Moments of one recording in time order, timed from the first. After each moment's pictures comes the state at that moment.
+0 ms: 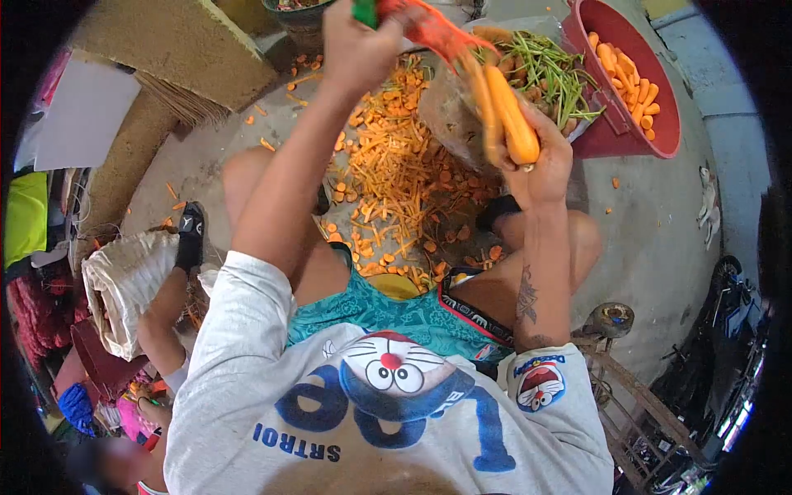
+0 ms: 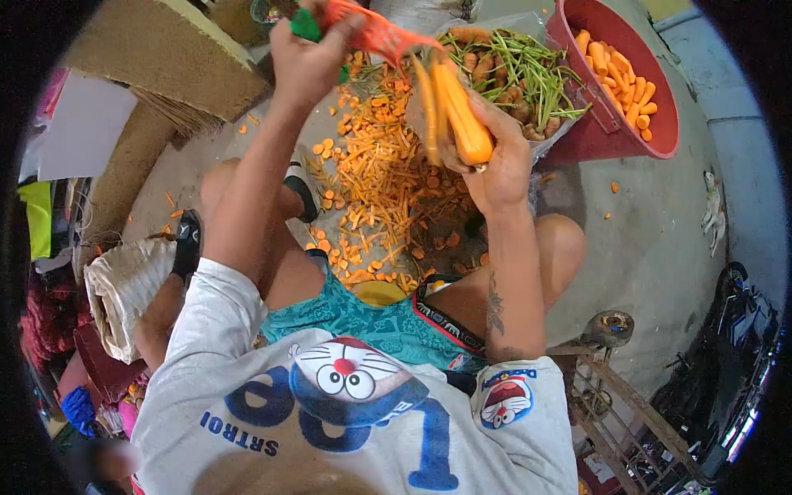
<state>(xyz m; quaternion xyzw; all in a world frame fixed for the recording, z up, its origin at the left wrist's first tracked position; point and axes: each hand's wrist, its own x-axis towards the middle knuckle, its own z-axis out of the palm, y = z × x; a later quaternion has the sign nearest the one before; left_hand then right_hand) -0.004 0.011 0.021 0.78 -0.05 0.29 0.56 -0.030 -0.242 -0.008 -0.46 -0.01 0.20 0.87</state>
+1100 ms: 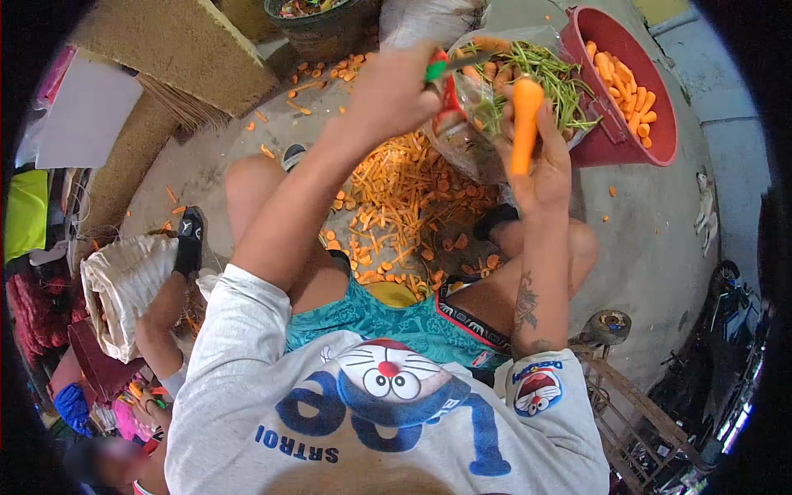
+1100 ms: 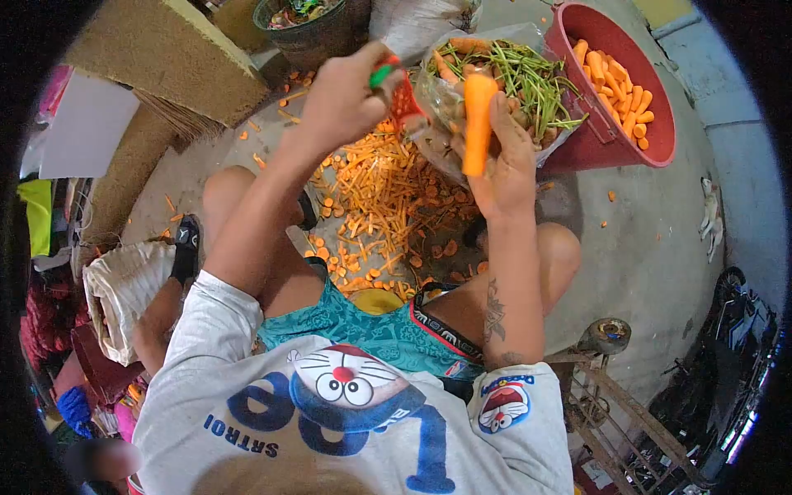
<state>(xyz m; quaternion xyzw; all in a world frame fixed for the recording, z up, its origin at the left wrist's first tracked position) -0.018 -0.014 -0.001 0.91 -0.07 0.23 0.33 -0.027 -0.236 0.006 -0.41 -0.04 0.16 0.90</state>
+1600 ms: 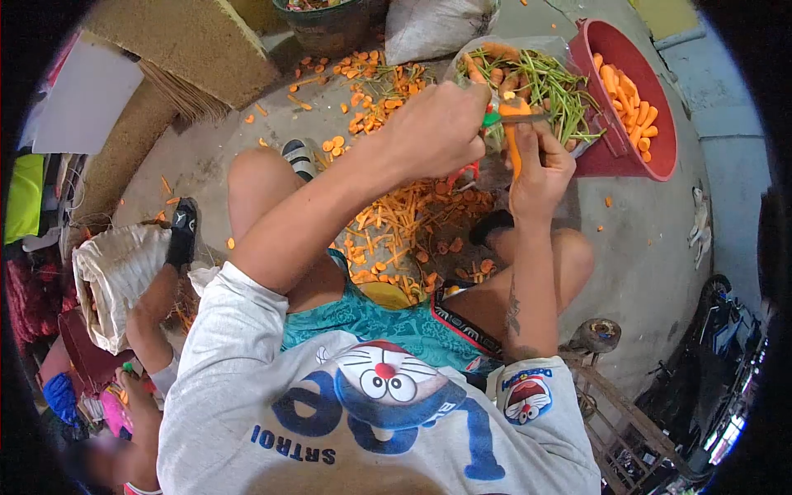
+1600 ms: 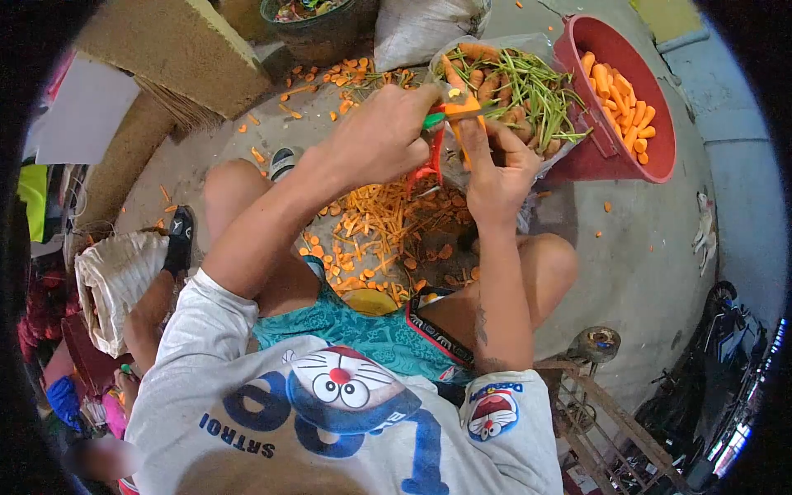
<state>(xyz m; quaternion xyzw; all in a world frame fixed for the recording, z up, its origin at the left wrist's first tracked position) -0.040 -0.043 0.012 0.91 -0.17 0.09 0.36 -0.031 -0.232 -0.022 -0.69 -0.12 -0.06 0.71</state>
